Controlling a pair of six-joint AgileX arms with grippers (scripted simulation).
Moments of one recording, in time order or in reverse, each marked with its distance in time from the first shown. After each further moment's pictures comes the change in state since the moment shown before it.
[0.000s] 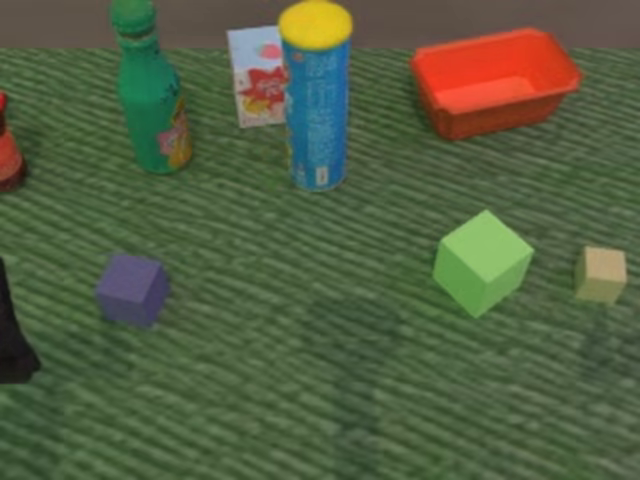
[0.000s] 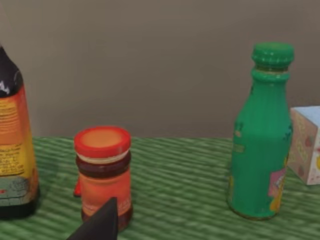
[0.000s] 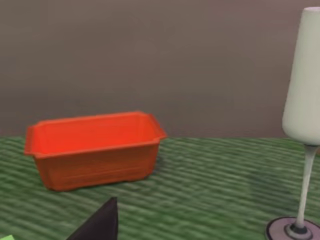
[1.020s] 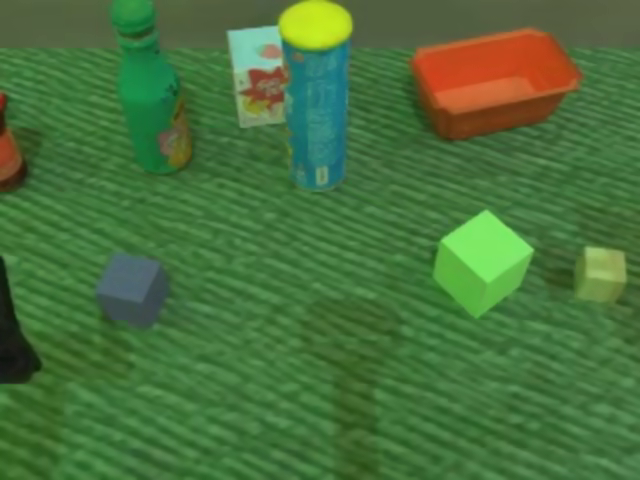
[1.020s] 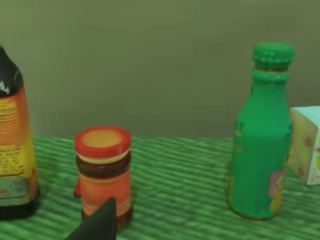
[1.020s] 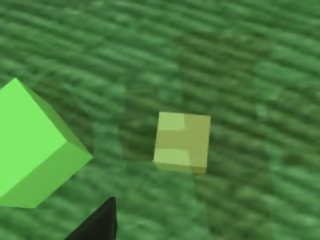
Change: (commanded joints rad) left arm 0.000 0.000 0.000 0.000 0.000 0.000; right arm 0.067 1.131 0.835 -0.595 0.004 0.171
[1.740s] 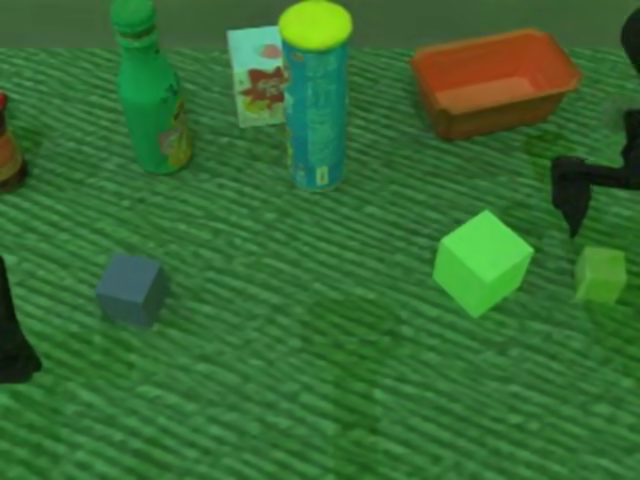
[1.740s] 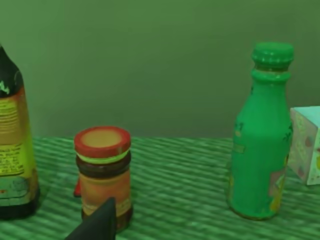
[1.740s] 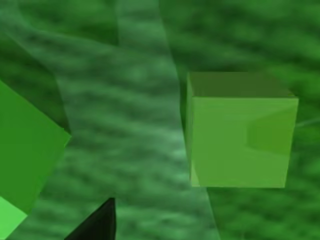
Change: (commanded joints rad) left arm 0.000 0.000 0.000 0.000 0.000 0.000; right arm 0.055 0.867 0.650 -0.445 -0.001 0.130
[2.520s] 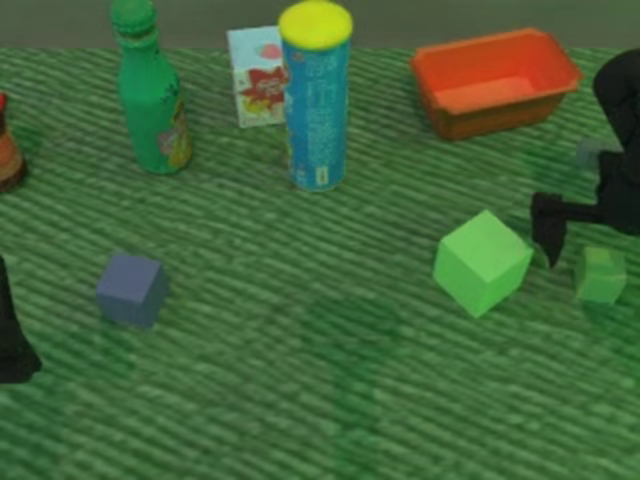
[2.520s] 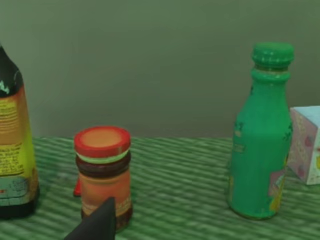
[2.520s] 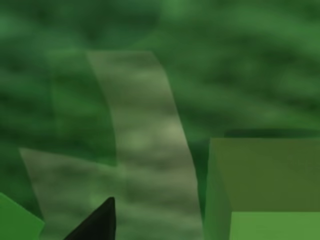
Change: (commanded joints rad) left arm 0.000 0.000 0.000 0.000 0.000 0.000; right arm 0.002 0.119 -0.083 0.191 0.000 0.006
